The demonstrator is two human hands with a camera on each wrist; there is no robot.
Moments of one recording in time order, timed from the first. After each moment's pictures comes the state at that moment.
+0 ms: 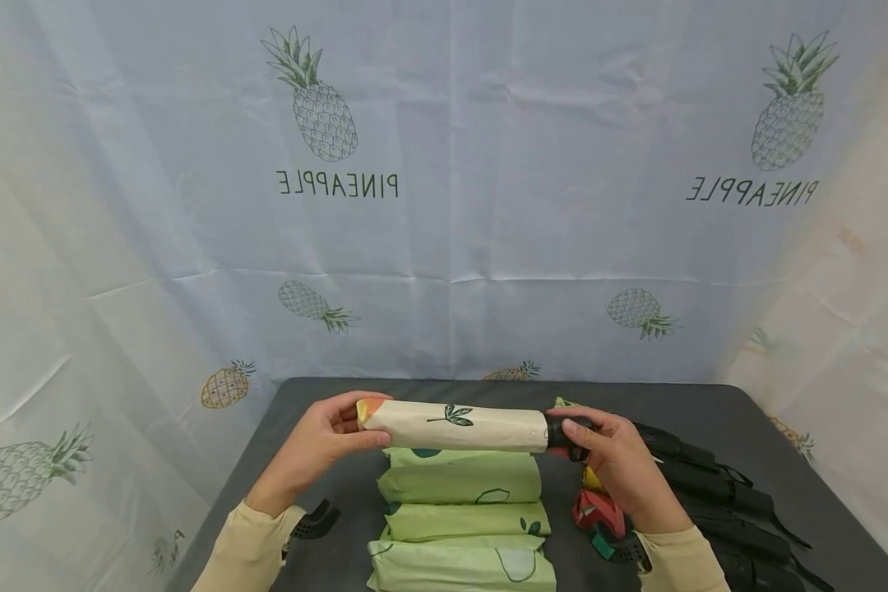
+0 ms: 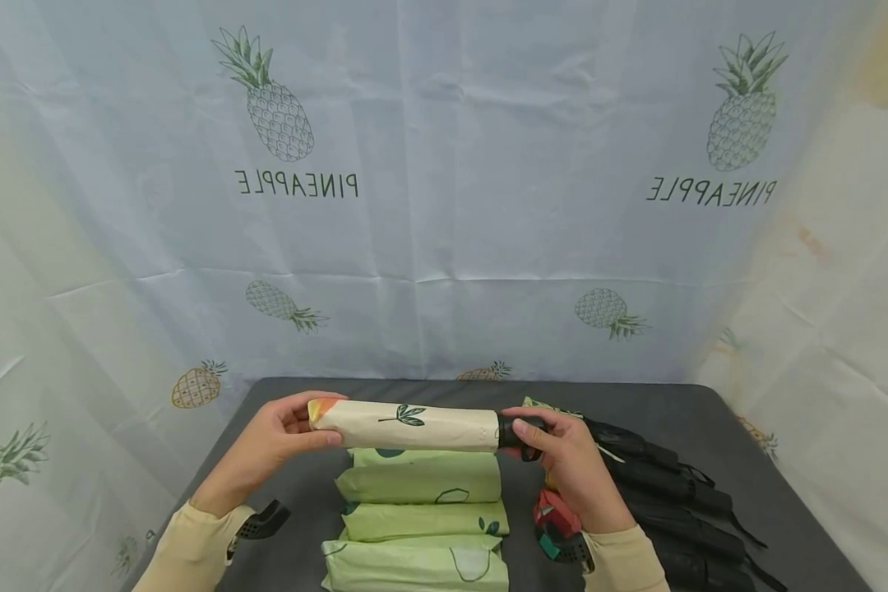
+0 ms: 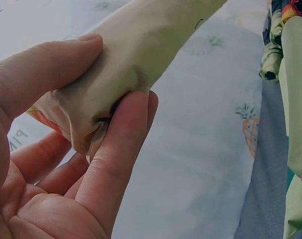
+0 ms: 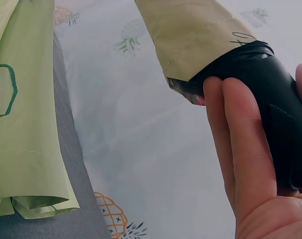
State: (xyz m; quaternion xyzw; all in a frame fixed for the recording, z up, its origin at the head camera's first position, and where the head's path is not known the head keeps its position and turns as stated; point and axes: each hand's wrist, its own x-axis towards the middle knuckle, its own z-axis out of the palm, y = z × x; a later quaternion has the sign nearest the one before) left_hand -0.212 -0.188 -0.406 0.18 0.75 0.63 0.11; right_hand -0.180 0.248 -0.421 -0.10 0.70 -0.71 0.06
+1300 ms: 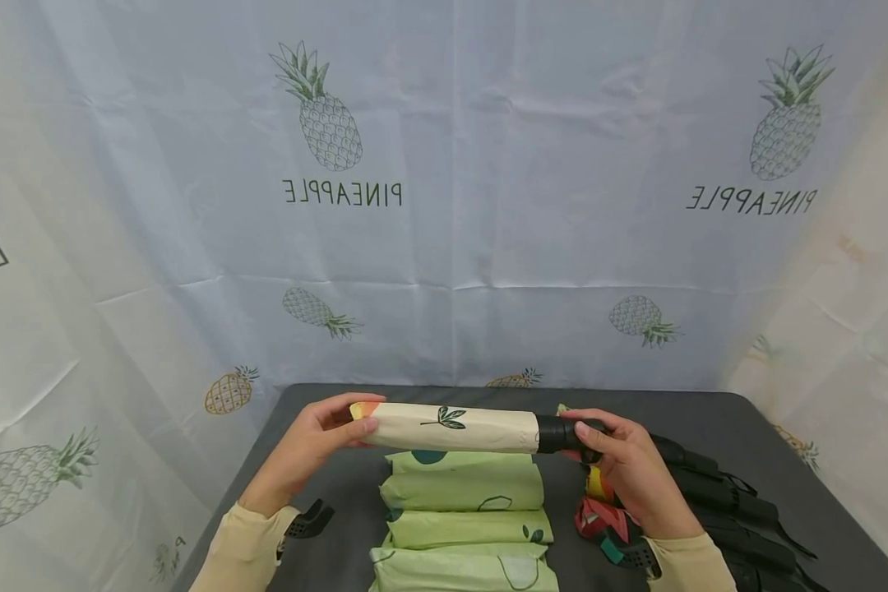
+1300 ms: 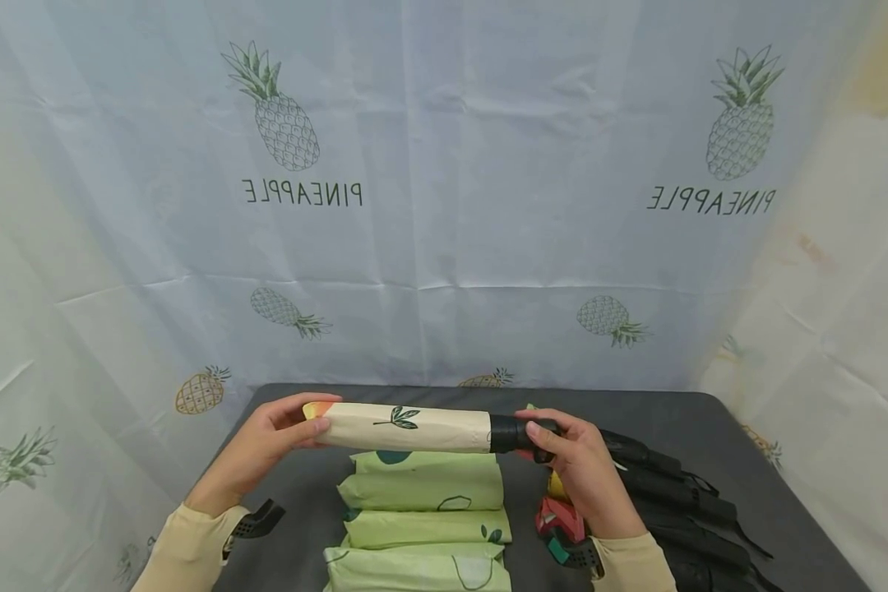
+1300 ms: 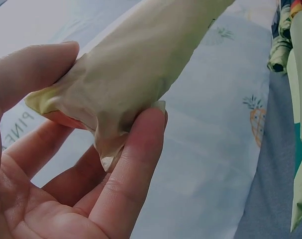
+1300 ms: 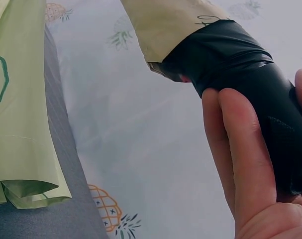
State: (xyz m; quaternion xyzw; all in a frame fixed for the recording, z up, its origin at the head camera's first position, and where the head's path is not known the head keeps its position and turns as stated) left_hand -0.217 -0.201 -0.407 0.18 0.76 0.62 0.08; right_hand -0.181 0.256 -0.418 -0.05 0.70 -0.71 0.05
